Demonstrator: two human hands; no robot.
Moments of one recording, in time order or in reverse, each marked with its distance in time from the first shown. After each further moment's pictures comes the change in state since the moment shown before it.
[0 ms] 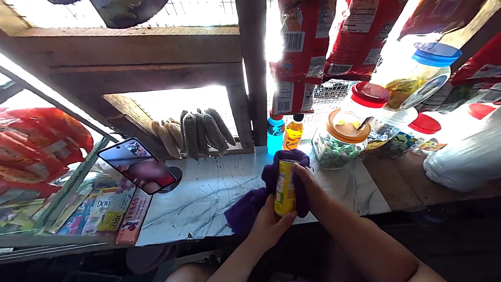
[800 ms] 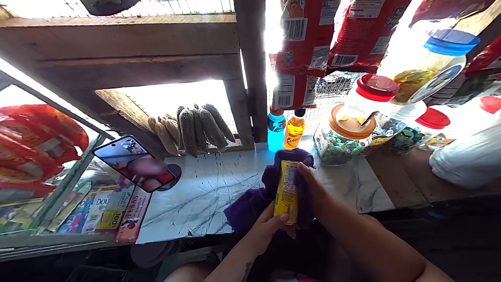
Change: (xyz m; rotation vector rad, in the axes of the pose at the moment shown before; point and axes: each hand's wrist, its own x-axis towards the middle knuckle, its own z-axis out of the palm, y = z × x) left_hand -0.007 -0.006 -0.011 -0.536 -0.310 -0.074; right_hand -0.027 -0.044 0.037 0.046 0.126 0.153
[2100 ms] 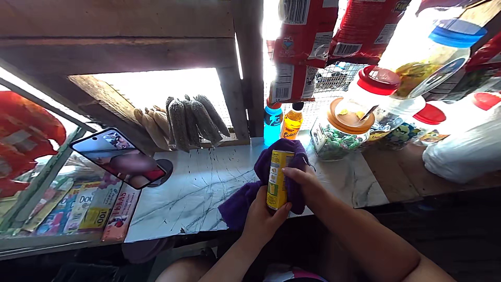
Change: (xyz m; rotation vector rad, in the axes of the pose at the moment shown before) left_hand 0.010 -0.003 0.010 0.756 0.505 0.185; right_hand 0.023 0.031 -0.020 -0.110 -0.041 -0.109
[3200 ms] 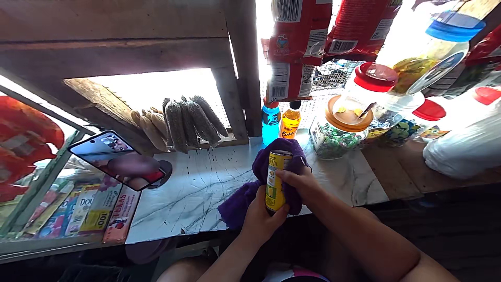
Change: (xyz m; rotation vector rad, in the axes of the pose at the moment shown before) left_hand 0.000 -0.003 -0.005 0.128 -0.048 0.015; right_hand 0.000 0.003 -0.001 -0.081 -0.072 -0.056
